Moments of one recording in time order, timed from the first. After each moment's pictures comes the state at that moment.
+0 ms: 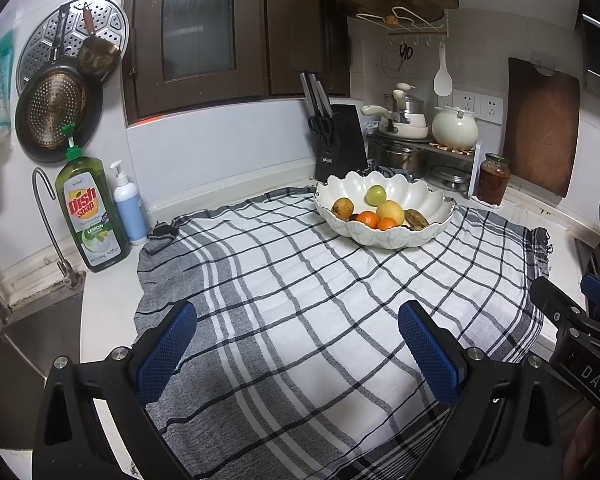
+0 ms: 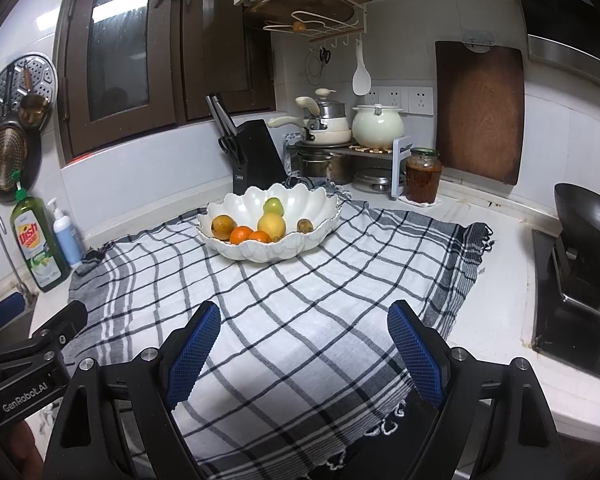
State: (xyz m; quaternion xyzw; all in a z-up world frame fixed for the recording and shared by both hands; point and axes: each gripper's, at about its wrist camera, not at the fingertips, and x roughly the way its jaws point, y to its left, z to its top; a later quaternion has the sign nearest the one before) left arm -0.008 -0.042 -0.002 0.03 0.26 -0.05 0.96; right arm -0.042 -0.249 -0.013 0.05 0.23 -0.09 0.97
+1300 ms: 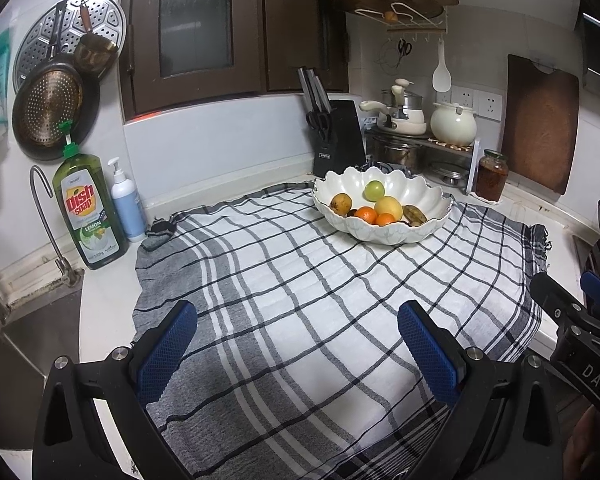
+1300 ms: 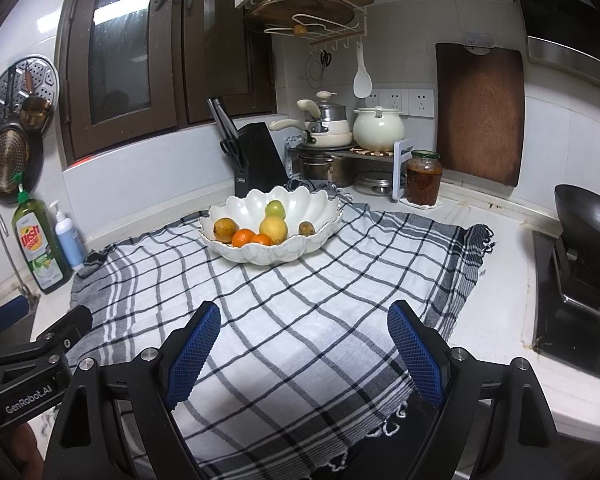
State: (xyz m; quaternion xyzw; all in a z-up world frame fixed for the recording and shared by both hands) left arm -0.008 -0.039 -0.003 0.03 0.27 -0.05 0.96; right arm -0.042 -0.246 -0.011 0.05 0.23 -0.09 0.97
